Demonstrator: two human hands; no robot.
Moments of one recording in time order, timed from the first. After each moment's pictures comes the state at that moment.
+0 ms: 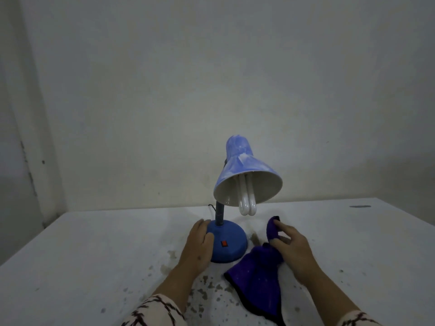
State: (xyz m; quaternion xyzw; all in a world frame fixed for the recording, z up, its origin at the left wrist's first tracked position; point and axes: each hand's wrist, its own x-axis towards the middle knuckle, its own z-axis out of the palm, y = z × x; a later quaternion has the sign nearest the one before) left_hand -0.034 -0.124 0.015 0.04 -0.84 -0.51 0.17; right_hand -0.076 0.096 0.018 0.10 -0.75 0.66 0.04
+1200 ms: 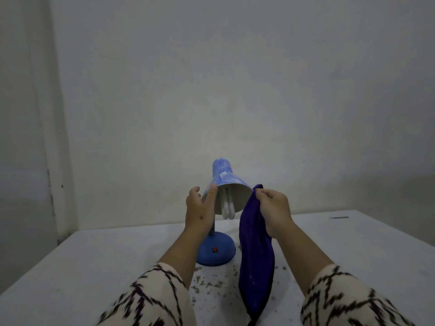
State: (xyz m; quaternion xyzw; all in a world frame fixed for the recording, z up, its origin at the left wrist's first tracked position) left_hand 0.015 -0.071 0.139 0.05 -0.73 -0.60 0.32; right_hand -0.013 0.081 0.151 0.06 -0.67 0.73 0.12
